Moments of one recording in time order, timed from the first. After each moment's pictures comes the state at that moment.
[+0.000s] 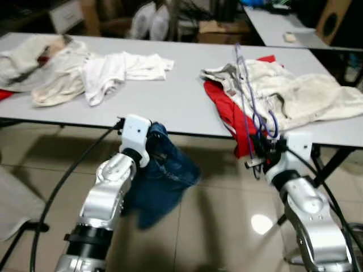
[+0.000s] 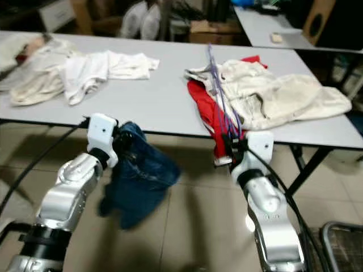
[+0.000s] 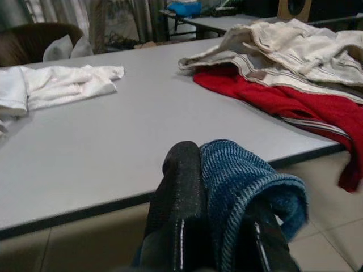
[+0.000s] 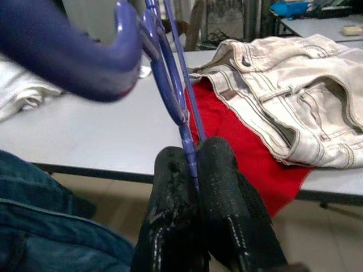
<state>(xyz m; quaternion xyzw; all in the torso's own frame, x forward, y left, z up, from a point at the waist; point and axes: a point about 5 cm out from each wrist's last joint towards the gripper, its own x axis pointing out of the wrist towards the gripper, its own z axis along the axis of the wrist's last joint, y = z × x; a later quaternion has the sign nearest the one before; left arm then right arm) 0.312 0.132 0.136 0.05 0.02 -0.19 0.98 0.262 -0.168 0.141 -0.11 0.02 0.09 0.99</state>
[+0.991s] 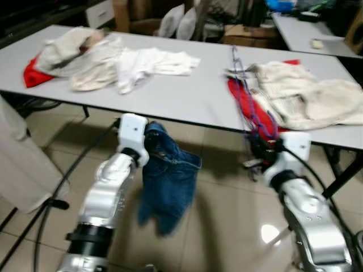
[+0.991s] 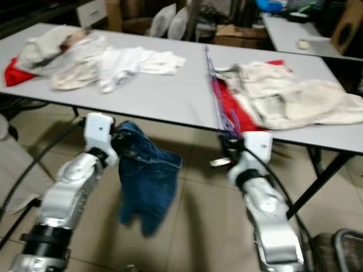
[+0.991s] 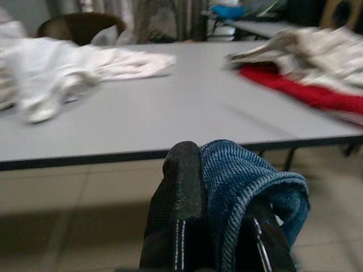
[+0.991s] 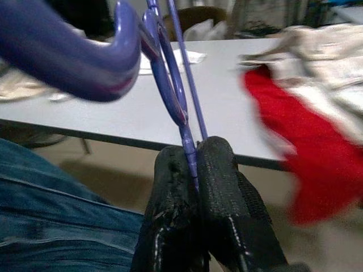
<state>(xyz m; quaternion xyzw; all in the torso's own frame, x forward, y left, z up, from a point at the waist) 0.316 0.142 0.133 0.03 0.03 -0.16 0.99 0.261 -0.154 0.141 -0.10 0.03 0.11 0.99</state>
